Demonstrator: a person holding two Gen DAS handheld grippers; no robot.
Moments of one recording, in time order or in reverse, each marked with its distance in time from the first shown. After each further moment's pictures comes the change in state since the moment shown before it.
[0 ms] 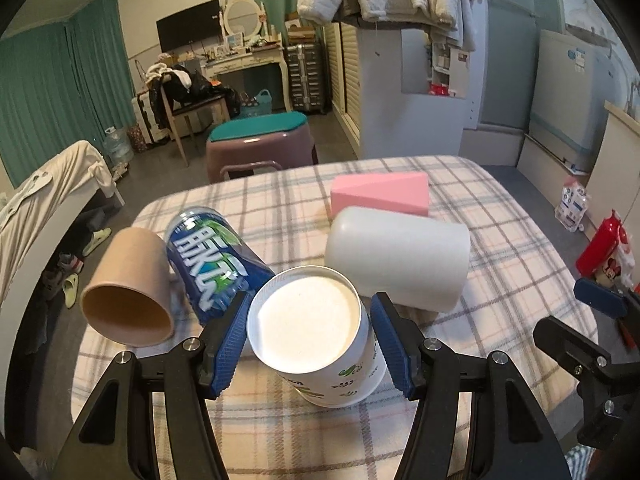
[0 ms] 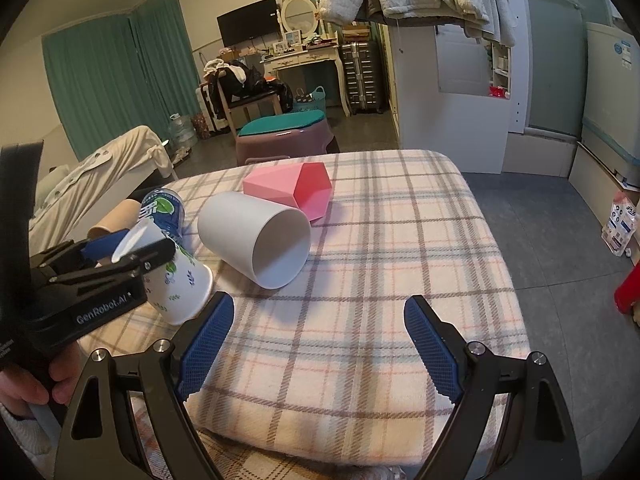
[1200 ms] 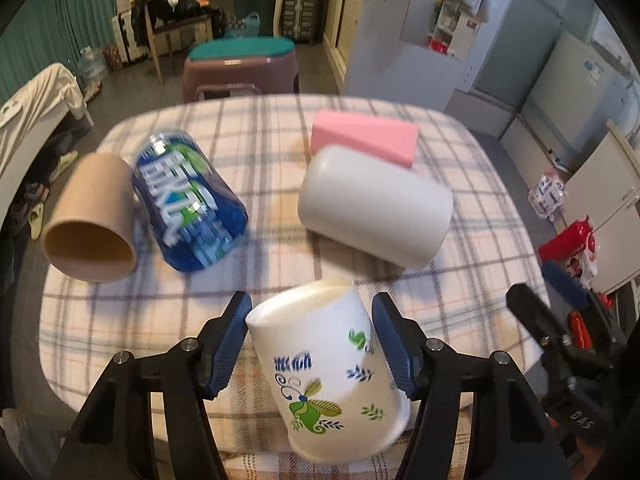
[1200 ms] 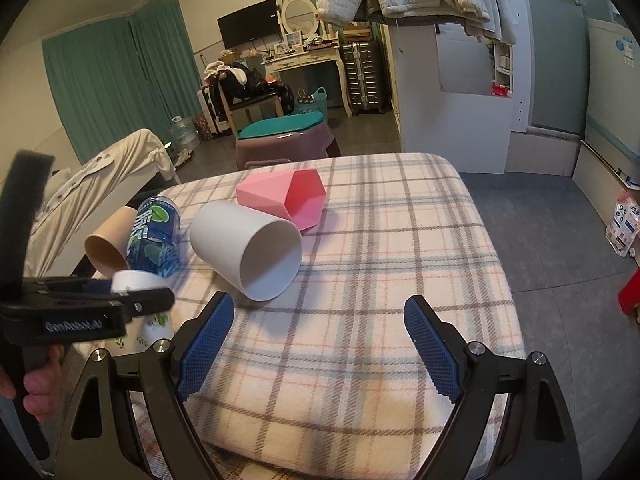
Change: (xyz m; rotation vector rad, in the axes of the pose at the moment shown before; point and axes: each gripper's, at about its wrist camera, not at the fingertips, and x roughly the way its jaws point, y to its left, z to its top) left arm -0.003 0.014 0.005 -0.121 0.269 -0.142; right arm 0.006 -0.010 0.010 0.010 -0.004 0.016
